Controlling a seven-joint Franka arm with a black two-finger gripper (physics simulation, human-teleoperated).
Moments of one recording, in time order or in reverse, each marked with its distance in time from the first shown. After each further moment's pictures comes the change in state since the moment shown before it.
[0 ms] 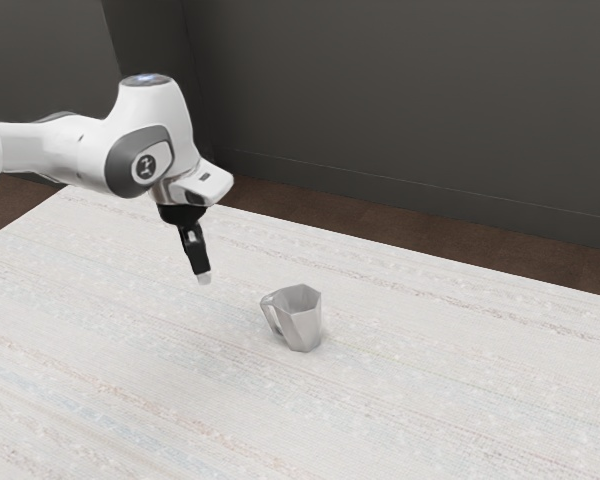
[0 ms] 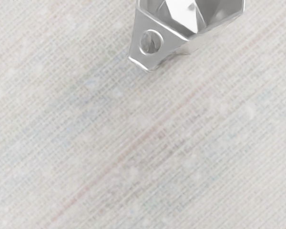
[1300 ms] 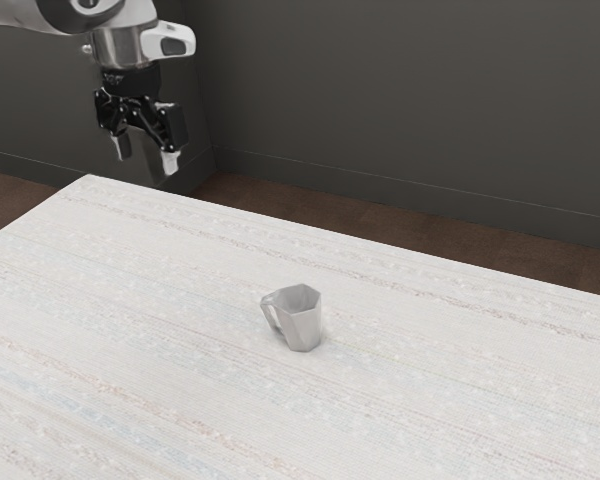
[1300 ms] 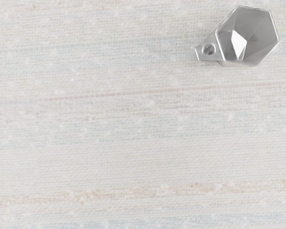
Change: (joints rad) arm 0.000 -0.039 -0.002 0.514 0.055 -0.655 -0.668
